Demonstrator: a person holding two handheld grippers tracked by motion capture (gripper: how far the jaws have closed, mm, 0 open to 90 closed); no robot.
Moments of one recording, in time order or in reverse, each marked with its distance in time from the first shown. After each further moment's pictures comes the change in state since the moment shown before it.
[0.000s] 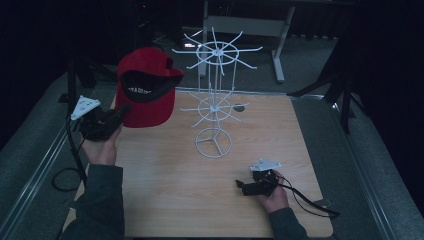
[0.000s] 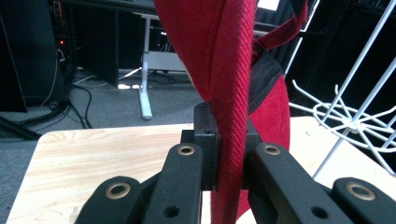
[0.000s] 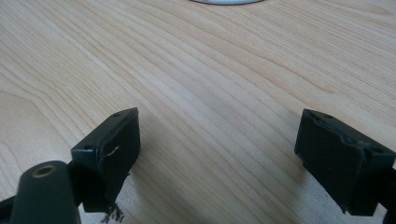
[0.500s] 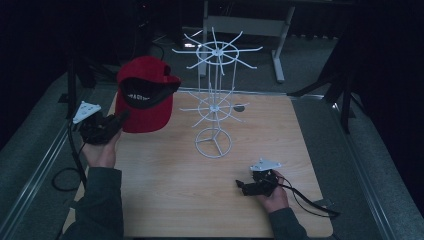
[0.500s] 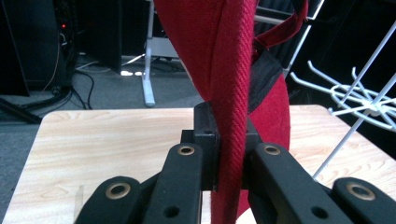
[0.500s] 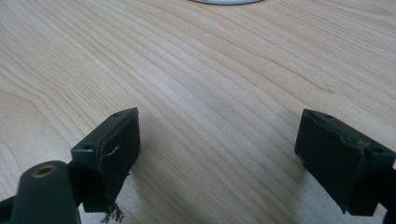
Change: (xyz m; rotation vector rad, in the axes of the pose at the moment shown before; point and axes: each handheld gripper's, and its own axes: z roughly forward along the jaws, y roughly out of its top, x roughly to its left) left arm 0.011 -0.016 0.005 0.043 0.012 -0.020; right arm 0.000 0.000 0.000 0.001 0.001 0.001
